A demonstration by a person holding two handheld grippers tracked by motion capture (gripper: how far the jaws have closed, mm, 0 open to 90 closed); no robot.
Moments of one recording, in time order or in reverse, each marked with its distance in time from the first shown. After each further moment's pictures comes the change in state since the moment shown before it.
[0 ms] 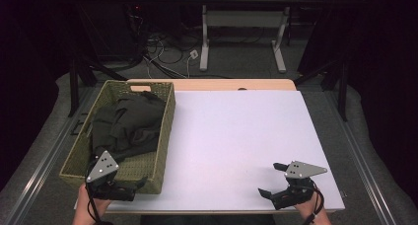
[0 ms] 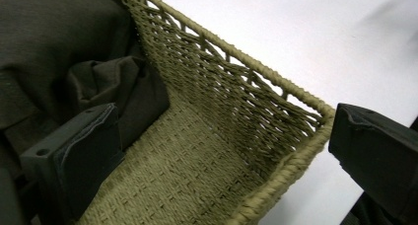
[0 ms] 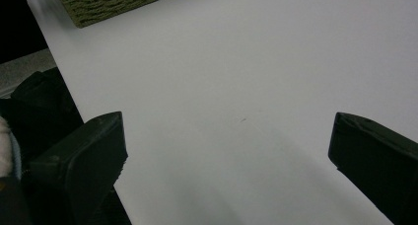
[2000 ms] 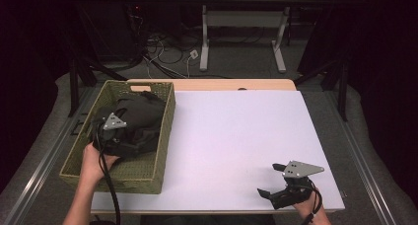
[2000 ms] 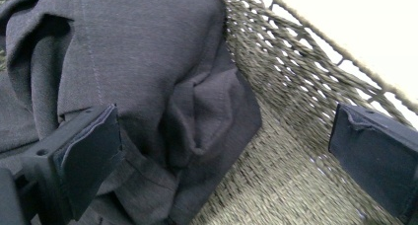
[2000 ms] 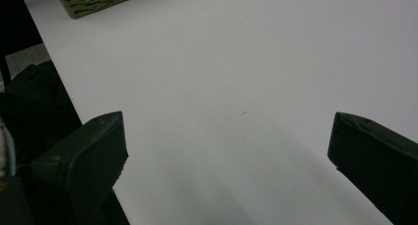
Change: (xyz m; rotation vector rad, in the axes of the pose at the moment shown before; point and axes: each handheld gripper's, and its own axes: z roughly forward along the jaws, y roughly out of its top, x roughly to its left) left arm 0.074 0.052 0.051 0.206 0.125 -0.059; right arm -0.001 -0.001 0.005 0.033 0.001 -0.005
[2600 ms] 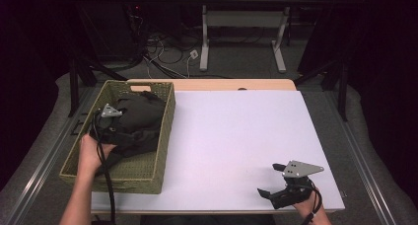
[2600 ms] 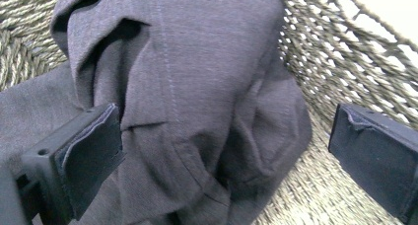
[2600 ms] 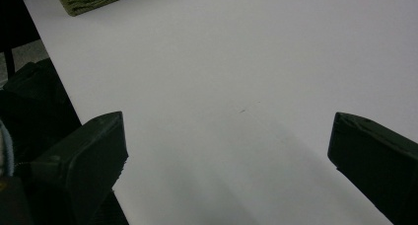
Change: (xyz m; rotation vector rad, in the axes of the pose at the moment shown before) left arm 0.031 0.011 0.012 0.032 0.070 -0.045; right arm -0.001 0.000 0.001 0.006 -0.005 0.000
